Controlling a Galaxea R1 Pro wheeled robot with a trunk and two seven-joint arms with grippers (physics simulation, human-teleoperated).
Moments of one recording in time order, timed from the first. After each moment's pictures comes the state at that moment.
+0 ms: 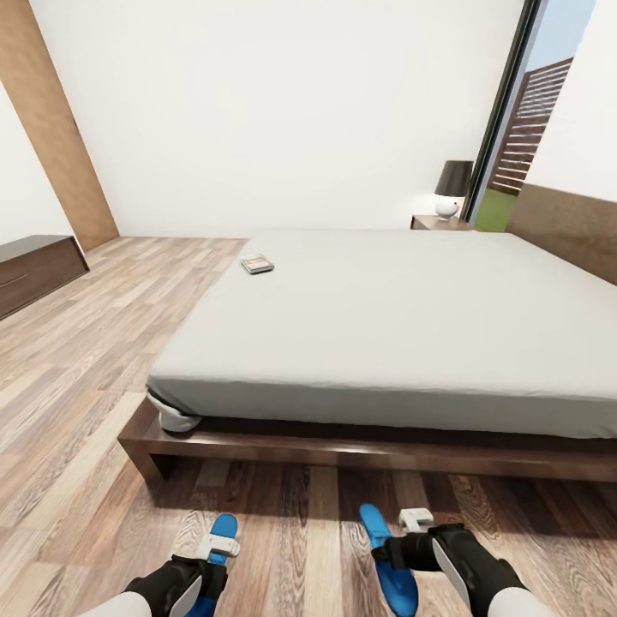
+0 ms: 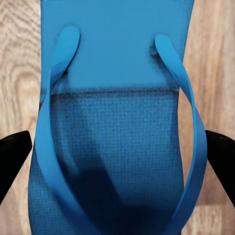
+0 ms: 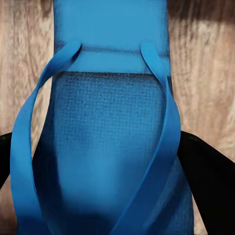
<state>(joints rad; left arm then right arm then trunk) -0.60 -0.01 -0.20 -0.12 0.04 0.23 0.02 -0.53 -0.06 0.05 -0.45 0.01 0.49 0.39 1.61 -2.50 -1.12</state>
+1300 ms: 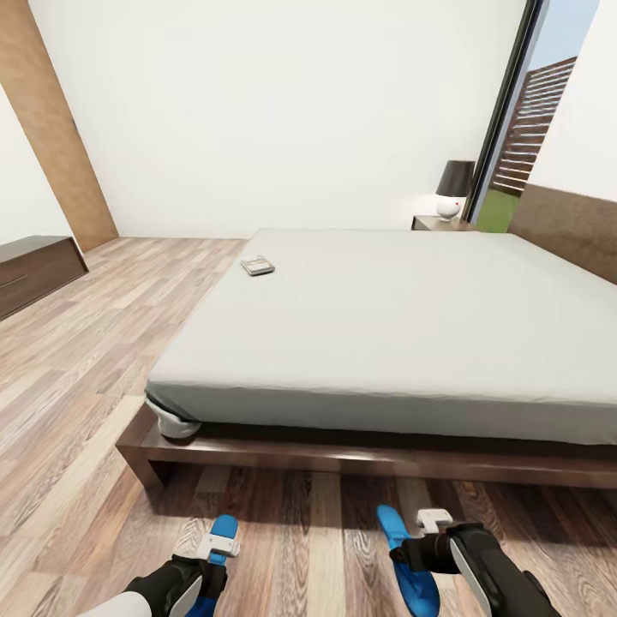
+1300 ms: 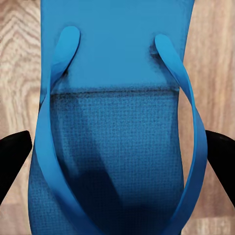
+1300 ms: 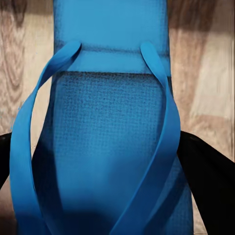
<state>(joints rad) -0.60 -0.01 -0.21 -0.12 0.04 0.23 0.02 -0.42 -0.10 0.02 -0.73 0.02 0.67 0.36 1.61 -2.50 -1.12</state>
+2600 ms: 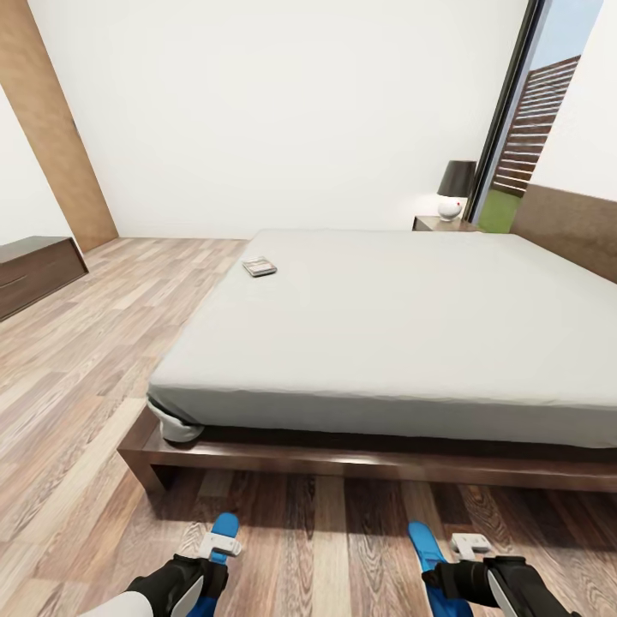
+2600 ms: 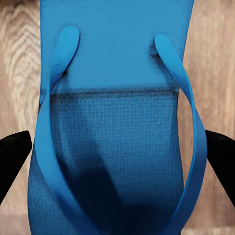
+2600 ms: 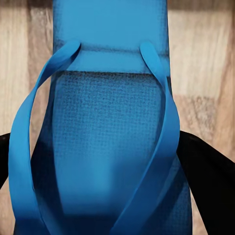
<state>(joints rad) -0.60 -0.02 -0.21 -0.12 0.03 0.22 0.03 -0.33 -0.17 -0.07 -0.73 0.02 0.59 0.35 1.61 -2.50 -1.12</state>
